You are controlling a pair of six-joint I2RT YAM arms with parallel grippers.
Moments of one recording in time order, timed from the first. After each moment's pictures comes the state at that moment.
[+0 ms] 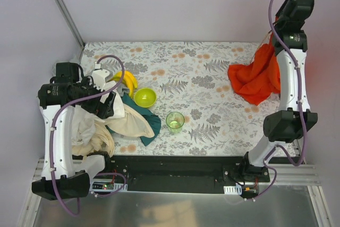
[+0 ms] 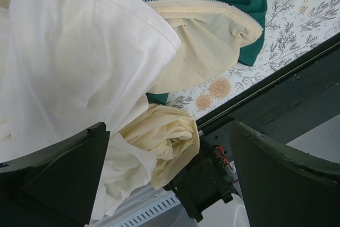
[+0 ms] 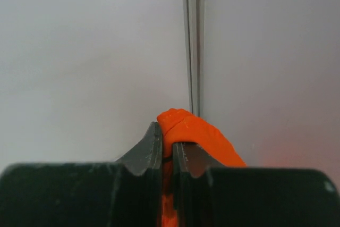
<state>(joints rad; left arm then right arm) 0.12 1.06 1.40 -1.45 0.44 0.52 -0.05 1.74 2.09 -0.29 0.45 0.08</state>
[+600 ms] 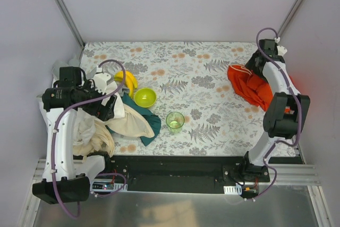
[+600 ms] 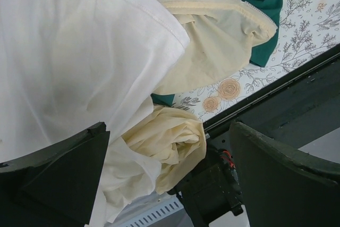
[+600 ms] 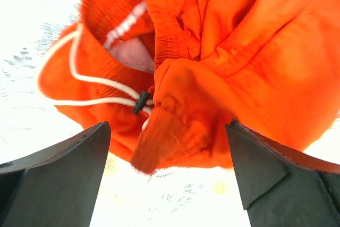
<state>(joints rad) 0.11 1.03 1.31 -1.38 0.41 0.52 -0.09 1.83 1.50 -0.65 0.38 0.56</state>
